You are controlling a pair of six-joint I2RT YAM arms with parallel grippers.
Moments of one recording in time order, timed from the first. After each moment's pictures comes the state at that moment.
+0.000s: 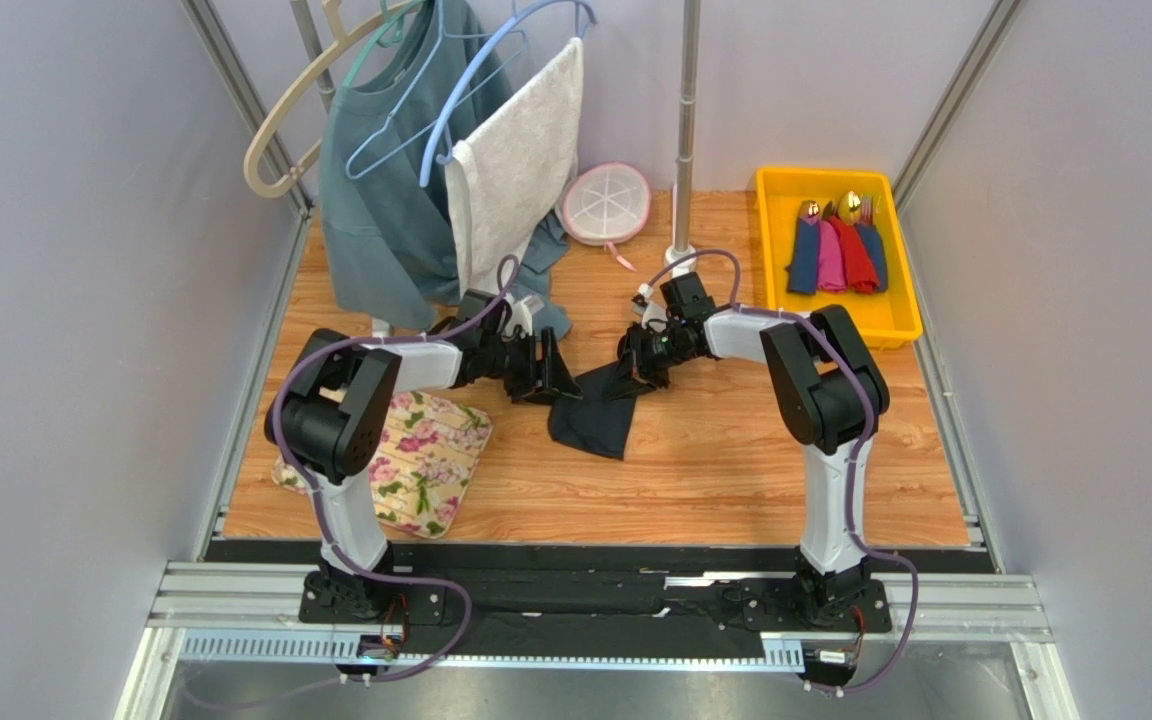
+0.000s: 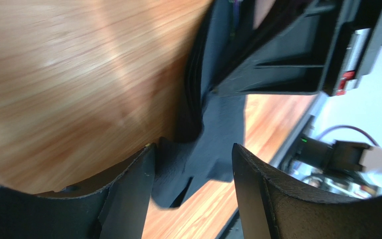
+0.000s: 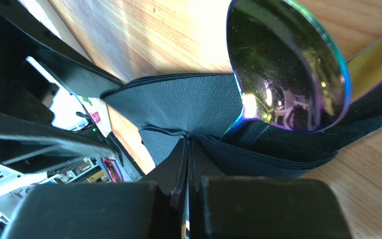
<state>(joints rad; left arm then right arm) -0.40 1.84 0.94 -0.01 0.66 -0.55 0.39 2.08 1.24 -0.24 -0.76 0.56</state>
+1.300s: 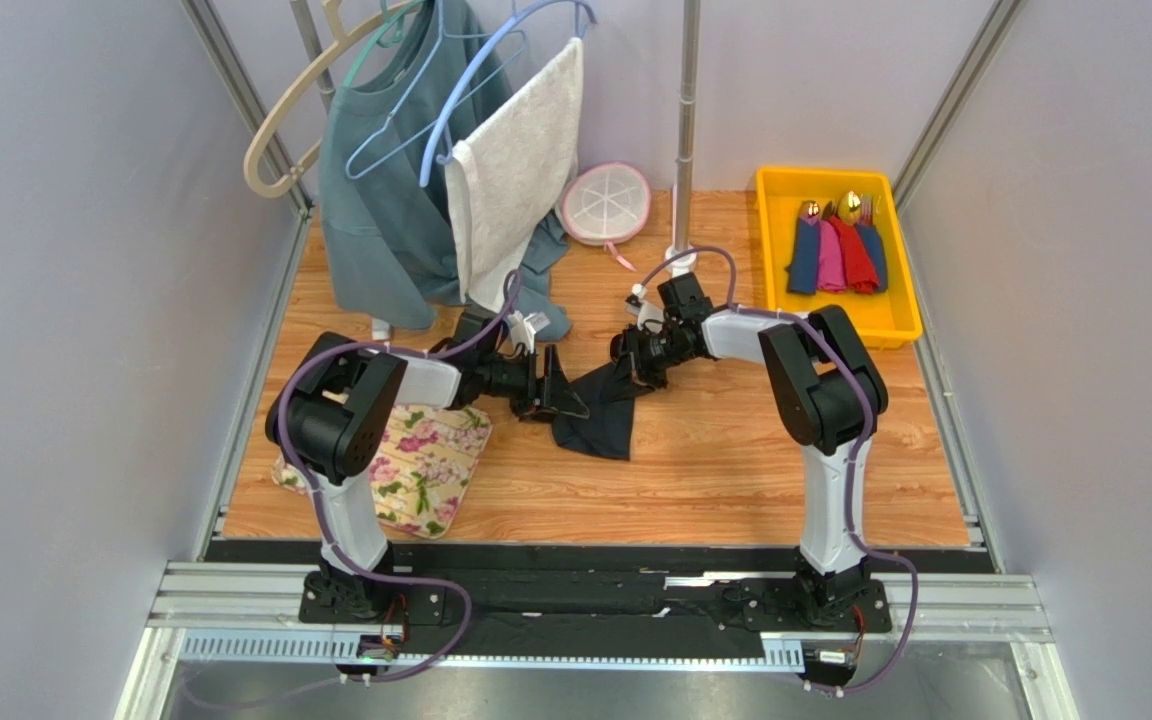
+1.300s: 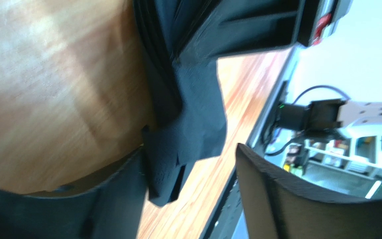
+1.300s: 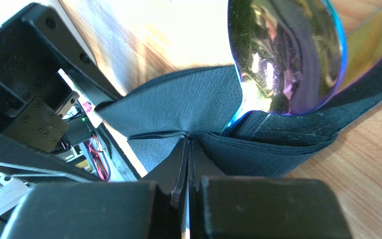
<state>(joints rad) -0.41 1.85 0.81 0.23 0.87 -0.58 0.40 2.08 1.24 -0.25 -0.78 0.48</state>
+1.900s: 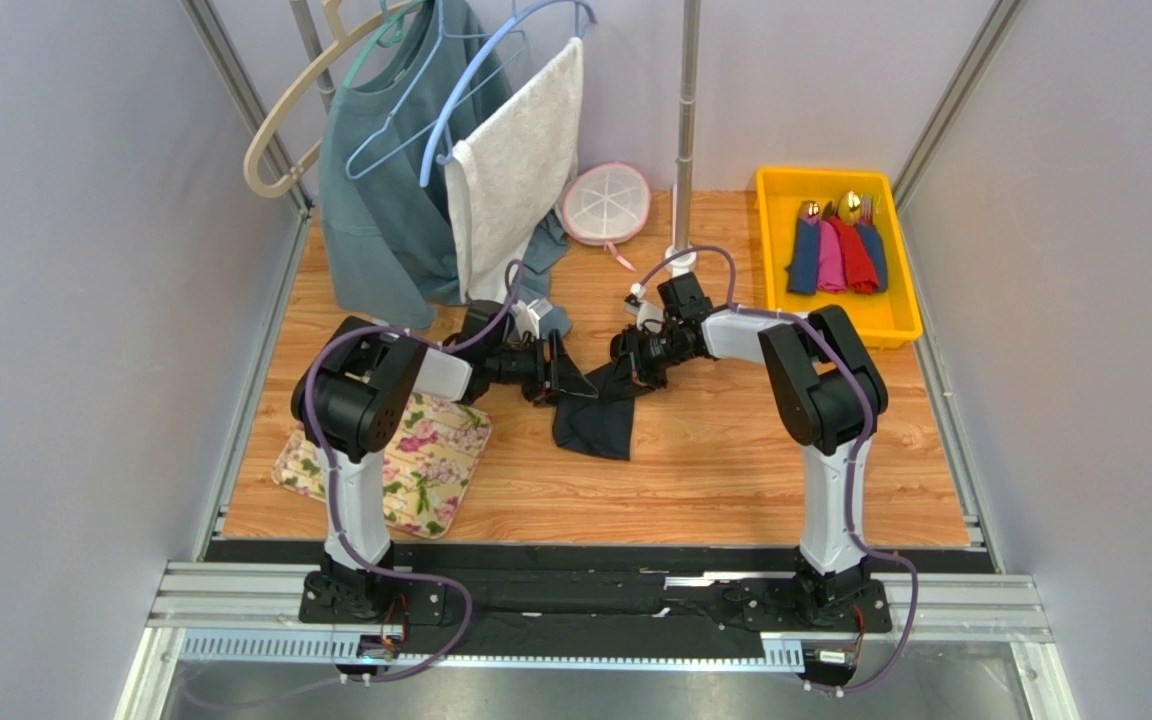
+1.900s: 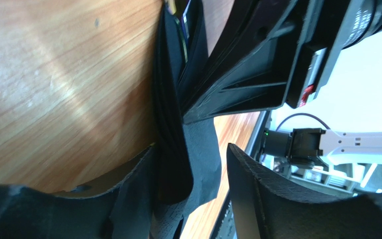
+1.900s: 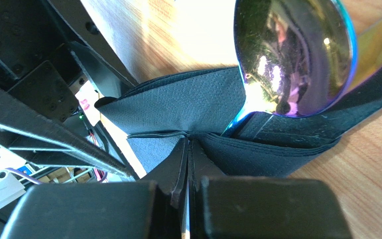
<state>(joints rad) -0.41 1.99 0.88 0.45 0.87 -0.76 0.40 2.08 1.24 -0.25 -0.78 0.45</state>
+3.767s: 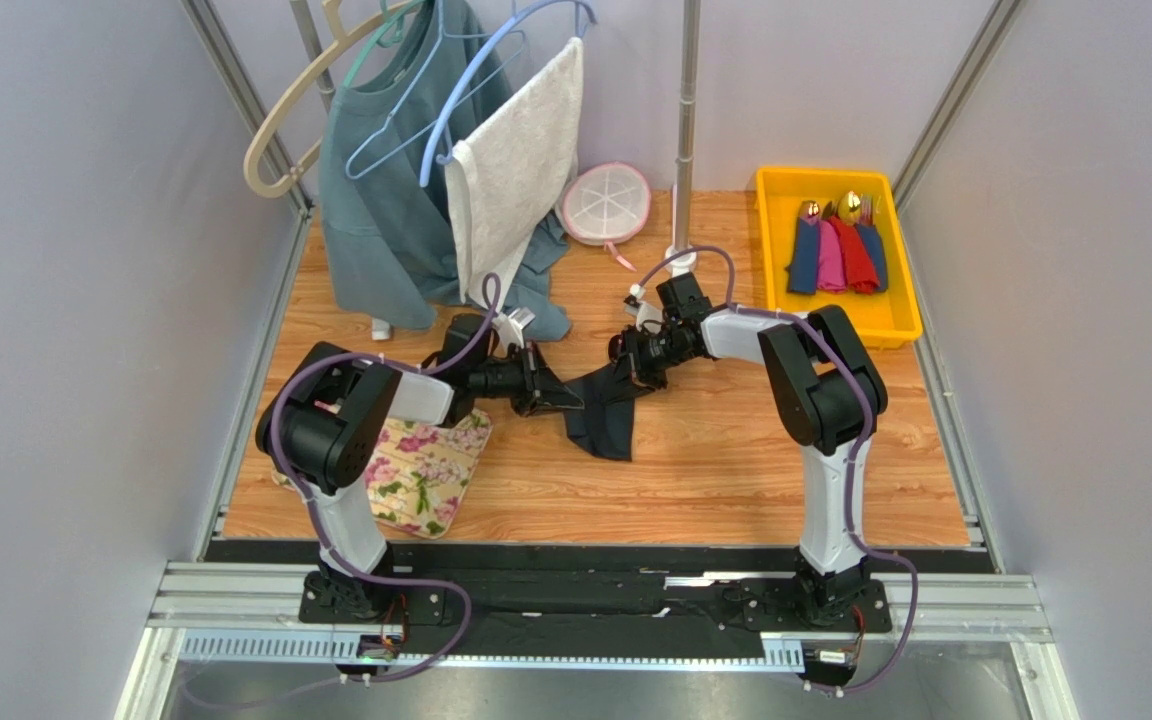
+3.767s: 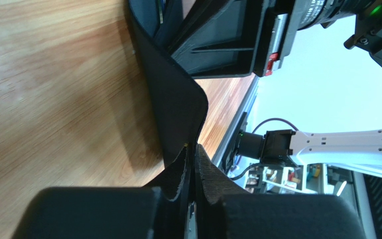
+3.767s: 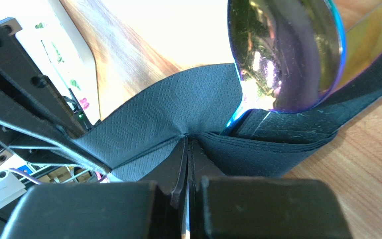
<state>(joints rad) -0.41 1.81 0.68 0.56 0.83 -0.94 0.41 2.08 1.24 -0.26 -0.78 0.45</state>
